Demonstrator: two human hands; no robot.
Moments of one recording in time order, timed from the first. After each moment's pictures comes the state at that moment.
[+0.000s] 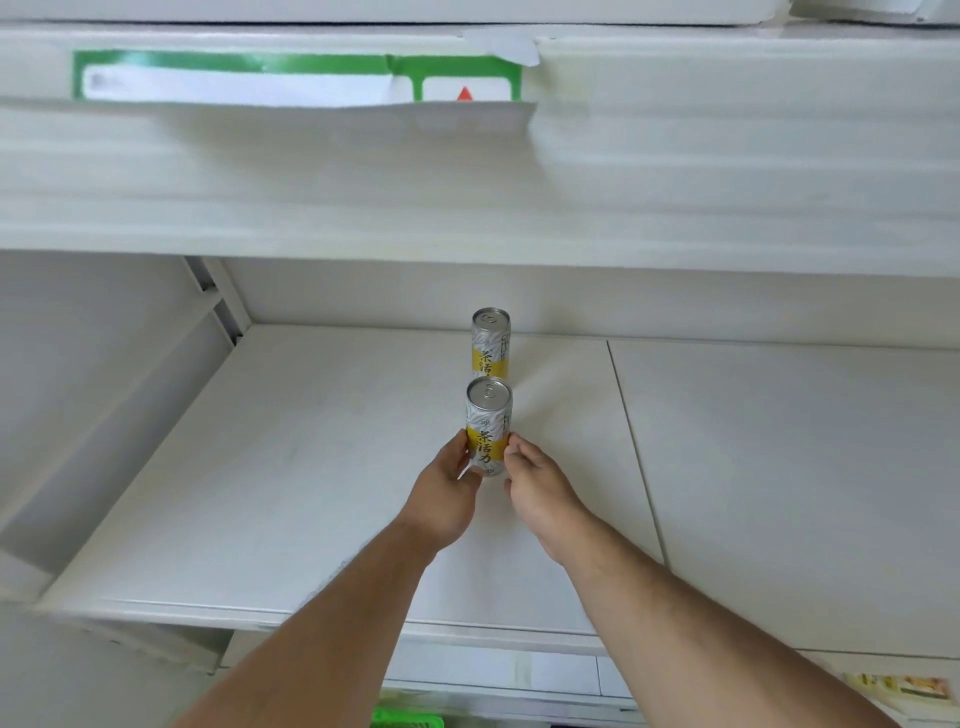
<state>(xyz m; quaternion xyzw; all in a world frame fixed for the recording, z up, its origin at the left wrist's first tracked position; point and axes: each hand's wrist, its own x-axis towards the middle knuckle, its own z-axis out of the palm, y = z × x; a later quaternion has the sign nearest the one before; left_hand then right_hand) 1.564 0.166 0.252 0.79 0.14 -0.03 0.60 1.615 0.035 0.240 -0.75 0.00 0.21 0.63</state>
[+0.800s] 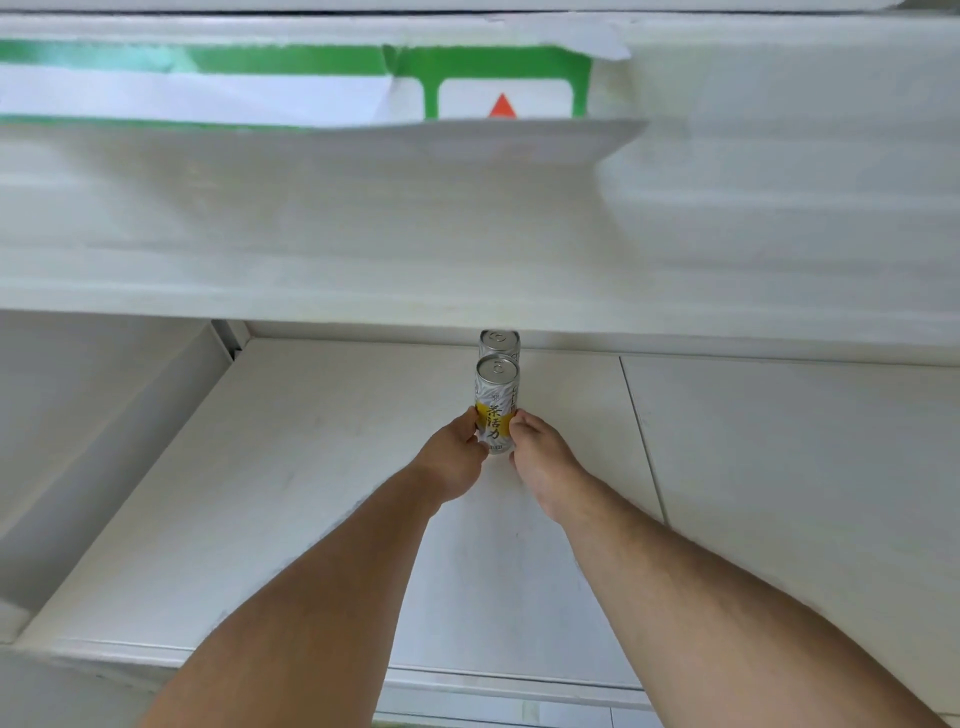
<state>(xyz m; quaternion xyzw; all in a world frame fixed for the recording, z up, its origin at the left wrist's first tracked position) 1.639 0.191 0.278 0.84 0.12 -0.09 0.53 1.688 0.058 0.253 -0.76 -0.01 0.20 0.62</state>
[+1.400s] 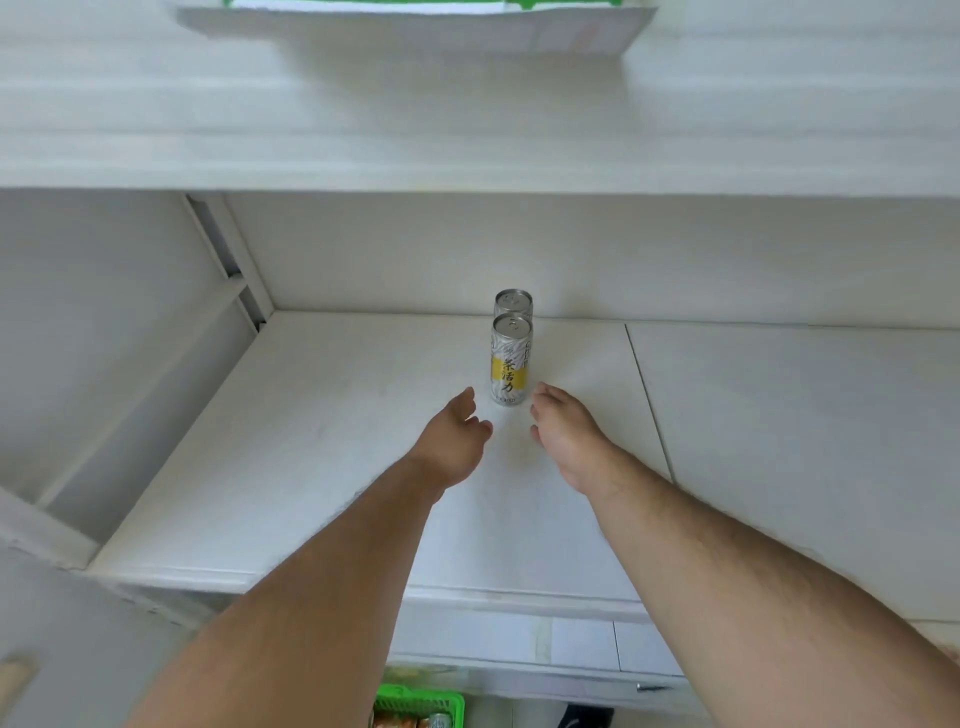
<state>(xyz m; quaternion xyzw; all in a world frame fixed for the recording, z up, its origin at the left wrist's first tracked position) 1.568 0.193 0.285 0.80 0.19 -0.08 0.57 1.635 0.044 0.273 -0.75 0.03 0.18 0.64</state>
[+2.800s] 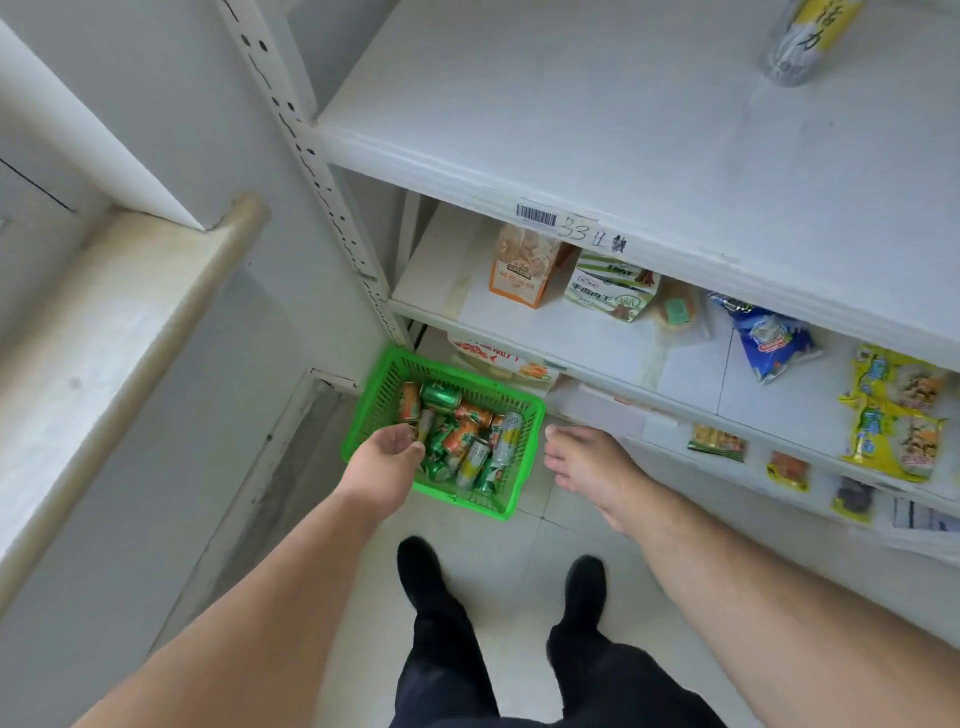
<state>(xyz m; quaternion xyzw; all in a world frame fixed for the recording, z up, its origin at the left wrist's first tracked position) 1.110 0.291 0.089 0.65 0.51 -0.12 0.56 1.259 0.078 0.087 -0.77 0.06 0.47 0.43</state>
